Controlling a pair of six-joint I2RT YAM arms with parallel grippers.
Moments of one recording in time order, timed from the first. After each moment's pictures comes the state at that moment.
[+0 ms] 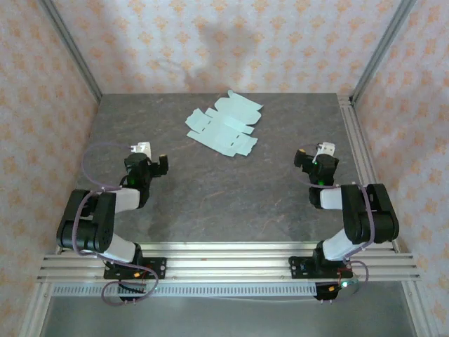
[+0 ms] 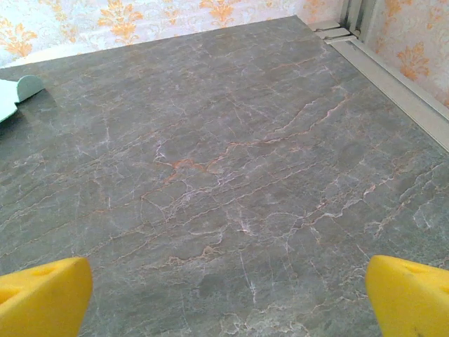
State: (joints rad) left arm -0.02 1.49 0.44 0.56 -0.19 -0.07; right arm 0.01 1.54 0.40 0.76 0.17 0.16
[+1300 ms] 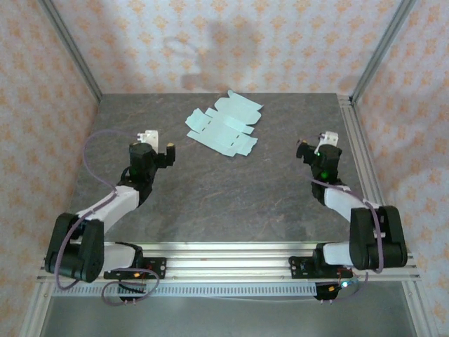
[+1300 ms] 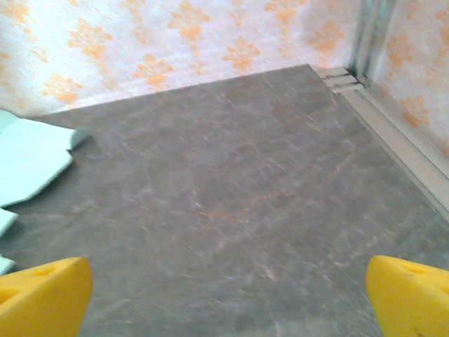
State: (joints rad) left arm -0.17 1.23 0.59 0.27 -0.24 -0.03; right arm 0.08 1.31 0.58 0.39 0.17 0.18
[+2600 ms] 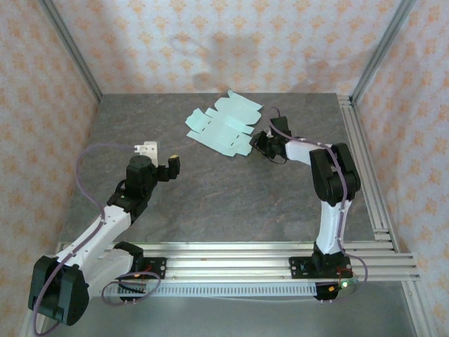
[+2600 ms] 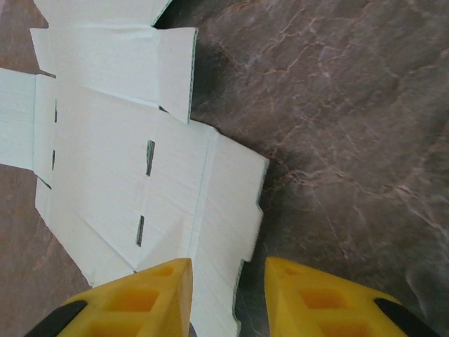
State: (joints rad) left arm -0.26 0.95 0.51 0.00 -0.21 -0.19; right arm 0.29 2.04 1.26 -0.04 -0.33 0.82
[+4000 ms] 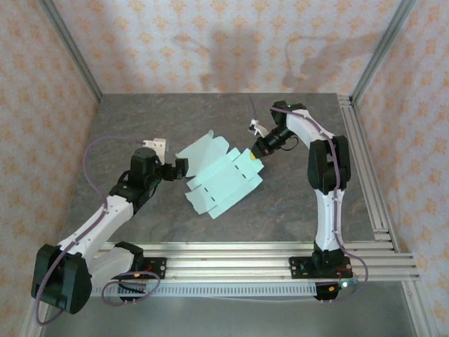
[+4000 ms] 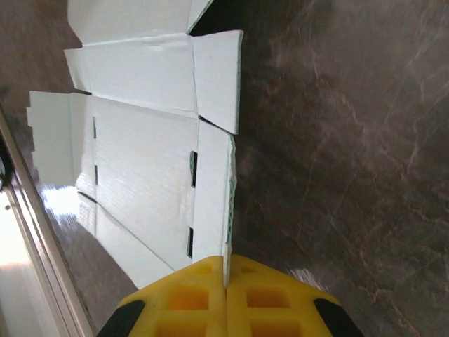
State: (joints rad) left arm -0.26 1.09 0.65 -0.14 0.02 -0.19; right arm 0.24 2.23 1.87 -1.28 -0.69 -0.56
